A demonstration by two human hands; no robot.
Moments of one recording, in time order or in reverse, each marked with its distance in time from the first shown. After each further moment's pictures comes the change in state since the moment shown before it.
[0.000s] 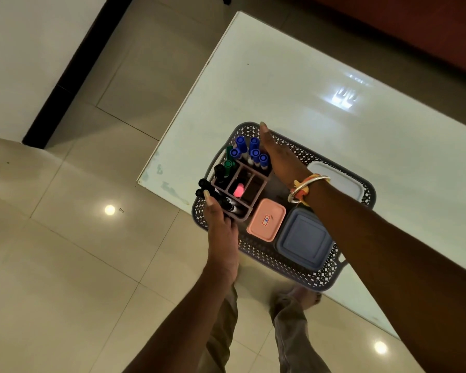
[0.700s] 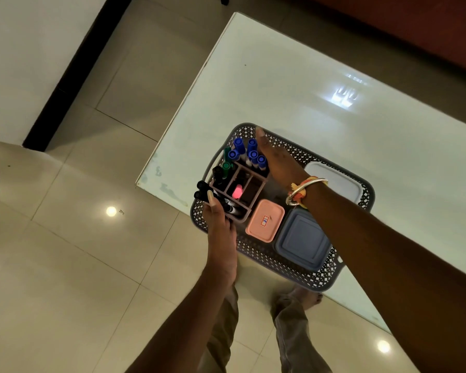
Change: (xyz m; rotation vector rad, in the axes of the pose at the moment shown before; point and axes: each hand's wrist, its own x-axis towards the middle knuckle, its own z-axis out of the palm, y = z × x) left_hand 0.002 -0.004 0.001 0.084 0.012 0.019; right_hand 0.000 0.003 0.000 -0.046 -0.010 -0.051
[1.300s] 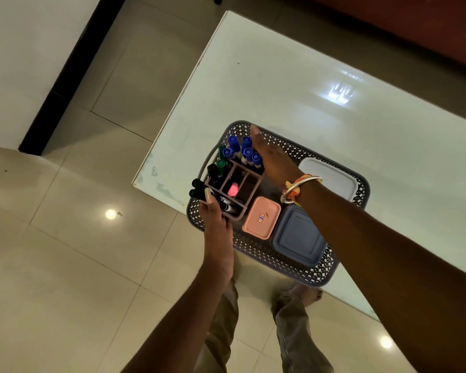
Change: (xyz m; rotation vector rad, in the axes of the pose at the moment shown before) left_hand 0.002 -0.003 -0.002 0.034 0.001 0.029; right_hand -0.007 0.001 0.001 0.097 0.020 -0.039
